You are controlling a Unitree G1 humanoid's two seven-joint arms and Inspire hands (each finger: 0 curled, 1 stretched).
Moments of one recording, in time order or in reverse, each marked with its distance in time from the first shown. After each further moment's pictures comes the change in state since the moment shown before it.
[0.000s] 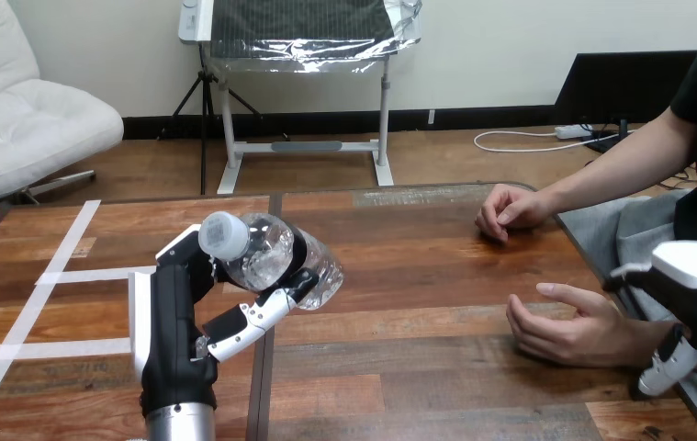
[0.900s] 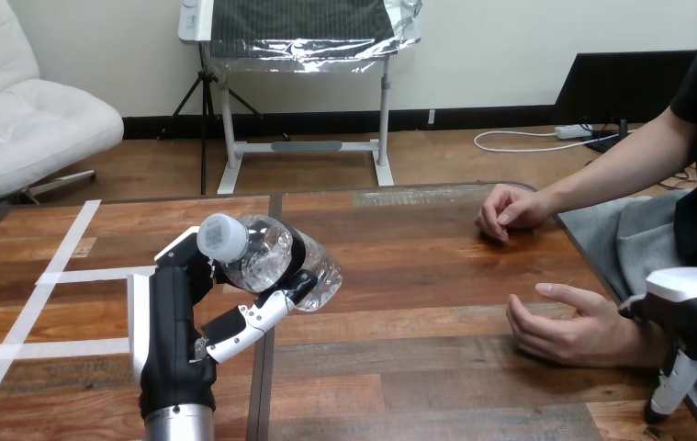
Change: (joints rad) left arm 0.001 0.000 0.002 0.000 -0.005 0.000 -0.005; right arm -0.169 -0.002 0.153 0.272 -0.071 -0.019 0.049
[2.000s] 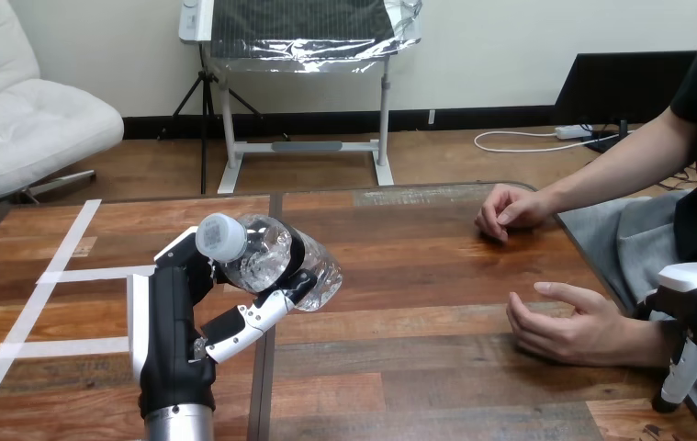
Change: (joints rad) left arm 0.000 0.000 0.000 -0.001 -0.012 0.000 -0.009; right arm -0.145 0.005 0.099 0.229 -0.003 -0.016 -0.068
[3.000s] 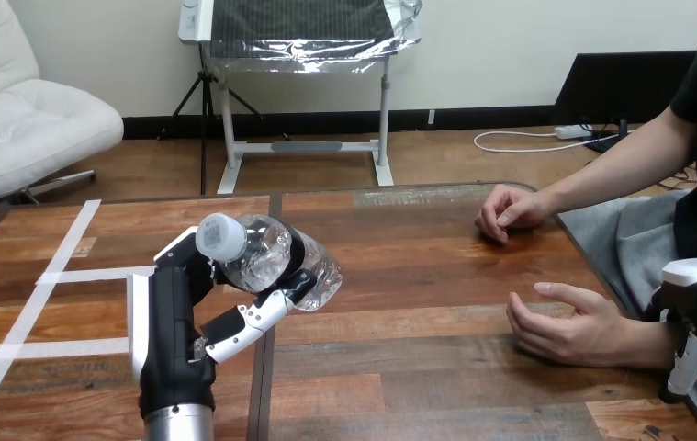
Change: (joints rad) left arm 0.000 0.000 0.001 0.000 0.001 0.000 0.001; right arm -0.088 0.003 0.066 0.127 0.007 -0.048 -0.012
